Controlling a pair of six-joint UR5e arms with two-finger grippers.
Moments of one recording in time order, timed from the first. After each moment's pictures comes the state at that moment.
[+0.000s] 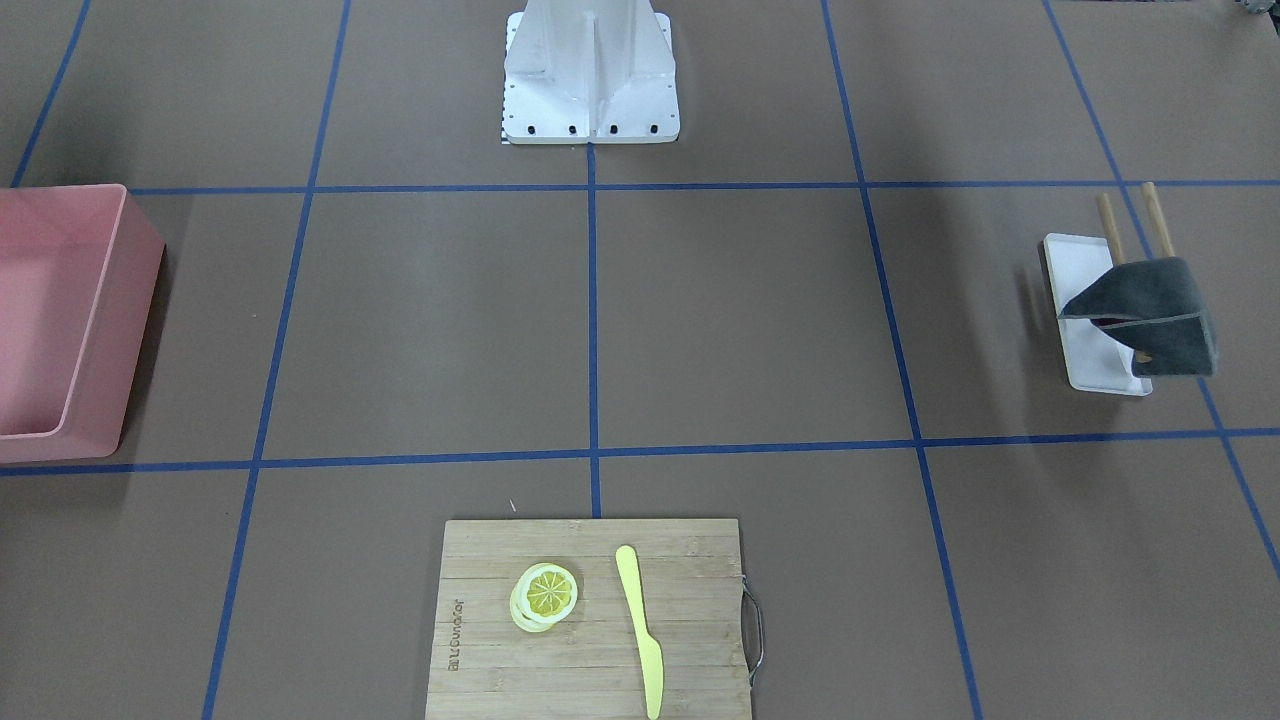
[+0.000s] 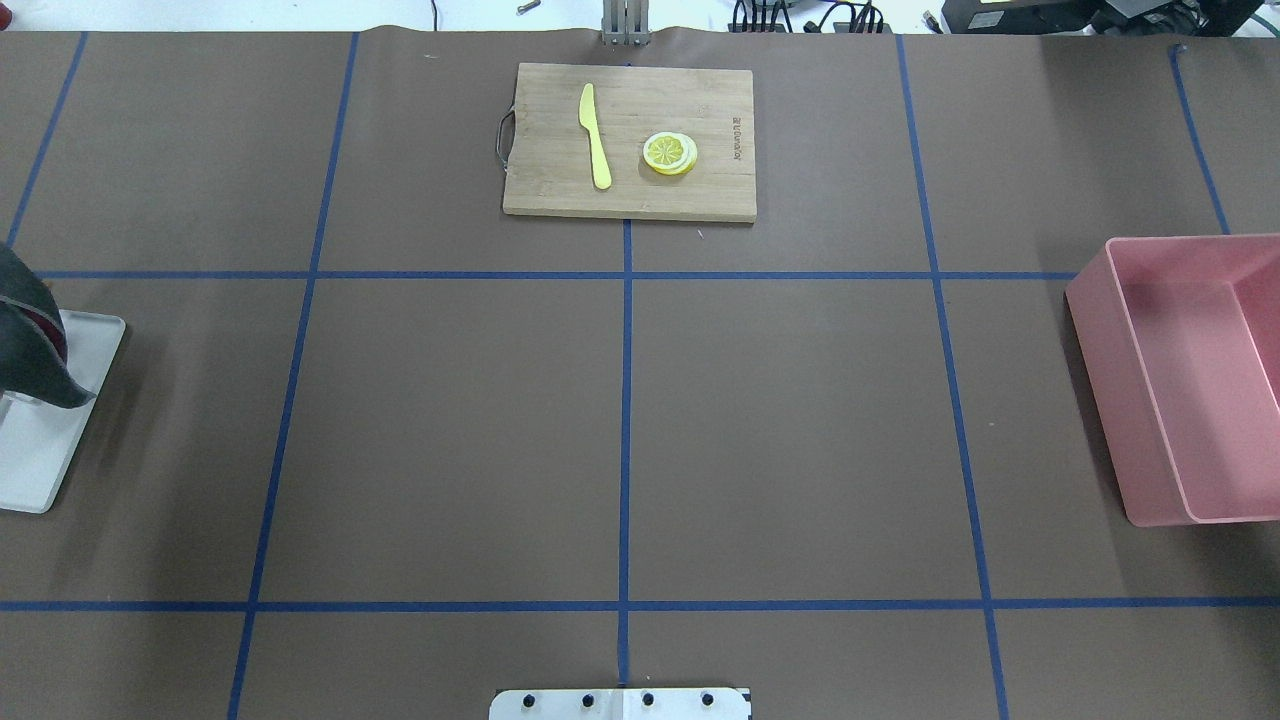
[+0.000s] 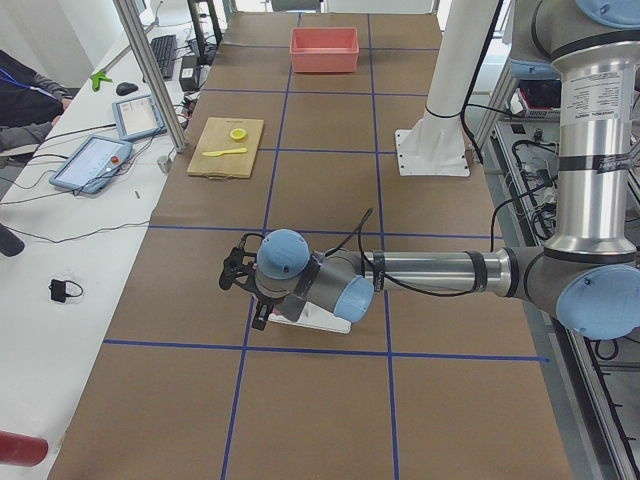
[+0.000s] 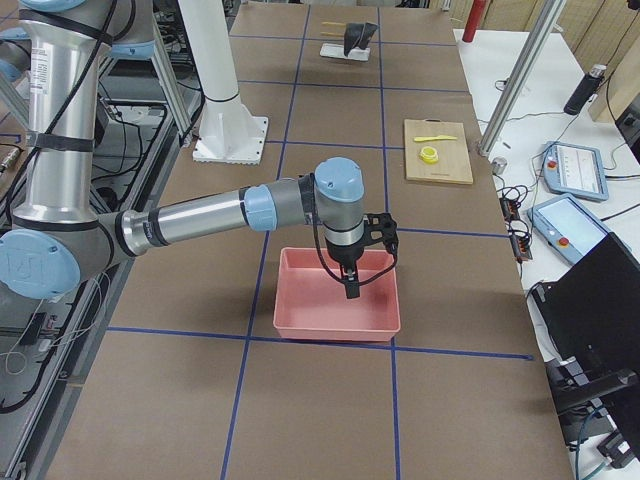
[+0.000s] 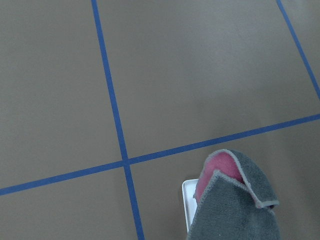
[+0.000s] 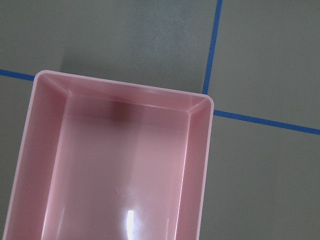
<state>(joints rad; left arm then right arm) -1.53 -1.50 -1.61 -2.06 -2.51 -0.20 1.51 -1.71 1.97 -1.62 2.26 0.01</state>
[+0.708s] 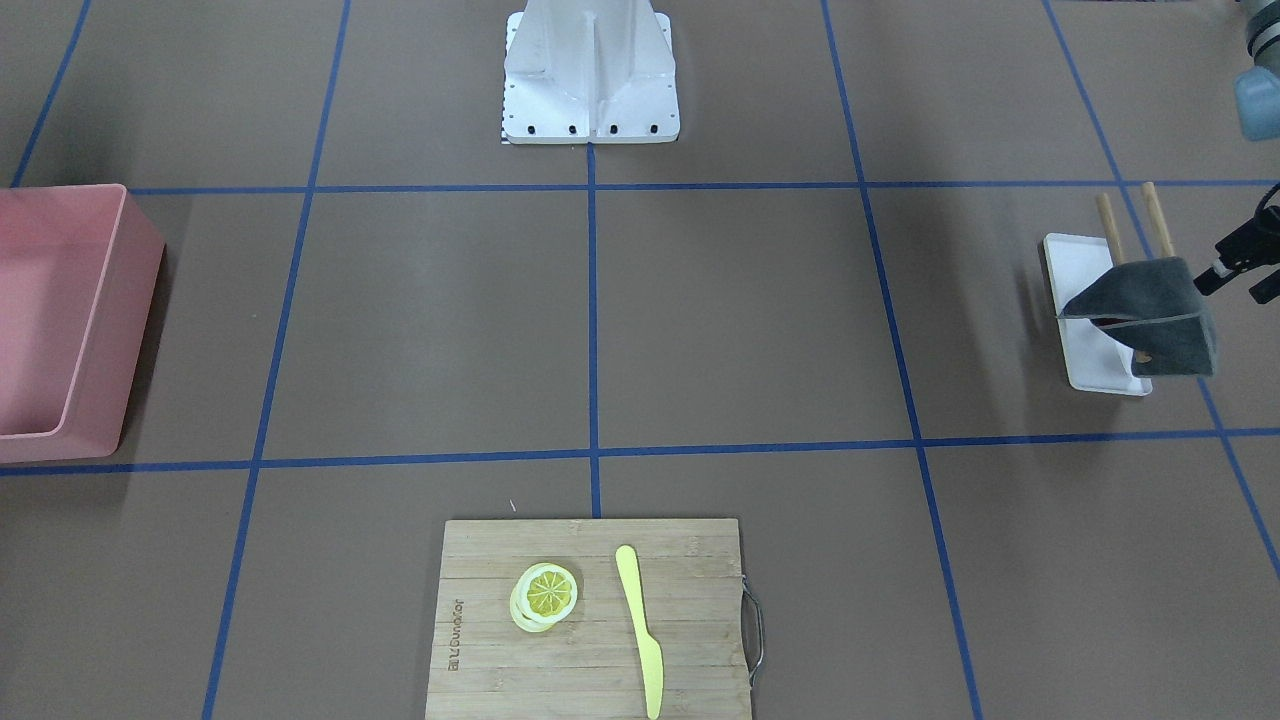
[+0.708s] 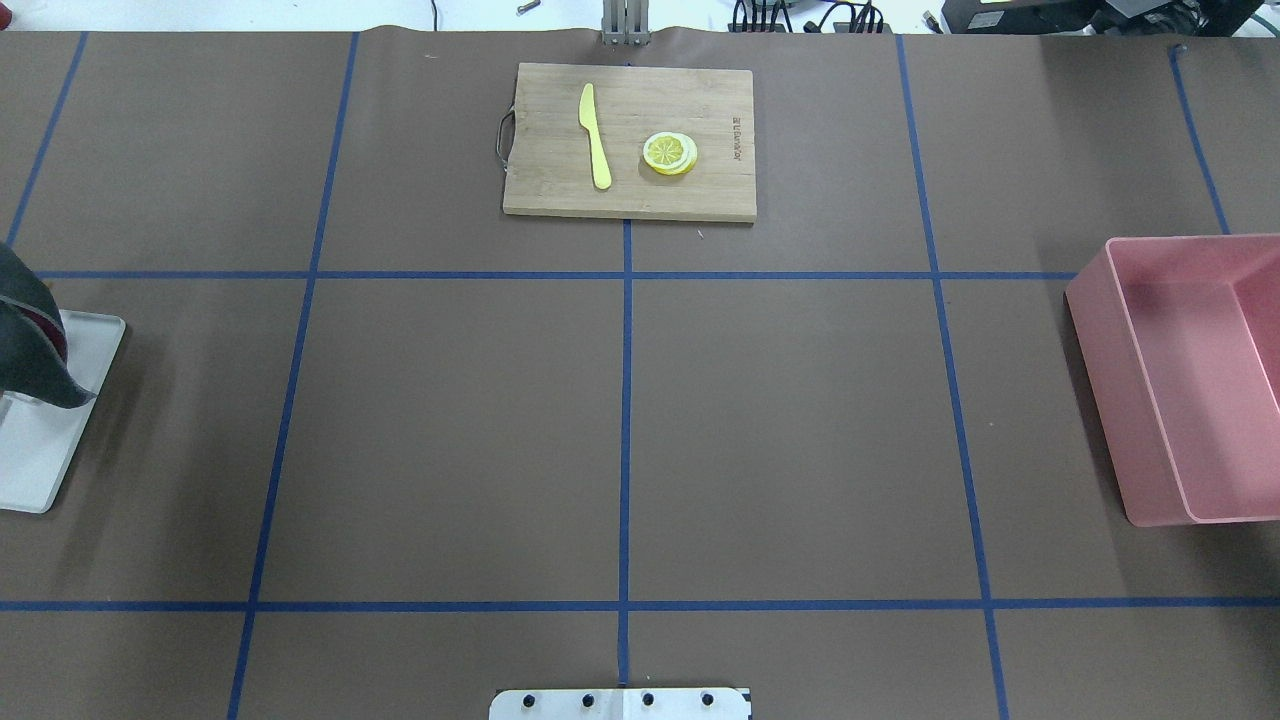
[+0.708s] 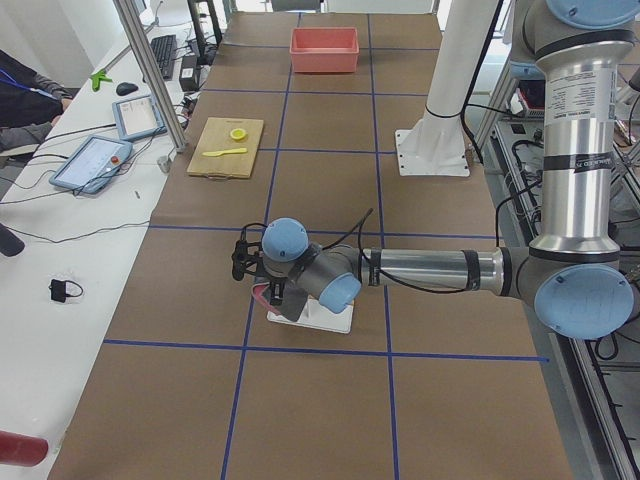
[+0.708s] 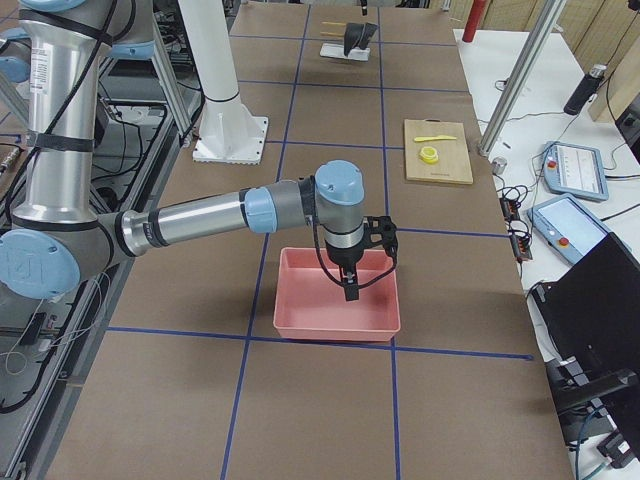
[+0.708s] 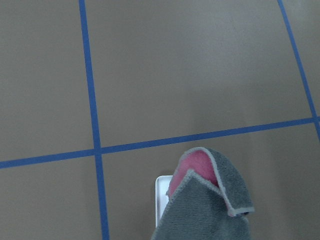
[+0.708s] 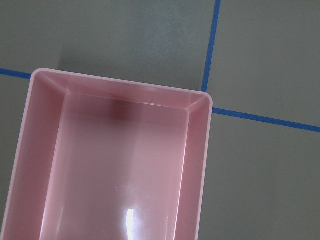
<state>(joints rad) -1.38 -1.51 -1.60 -2.26 -2.51 -0.65 1.51 -1.71 1.97 -1.62 2.26 0.01</state>
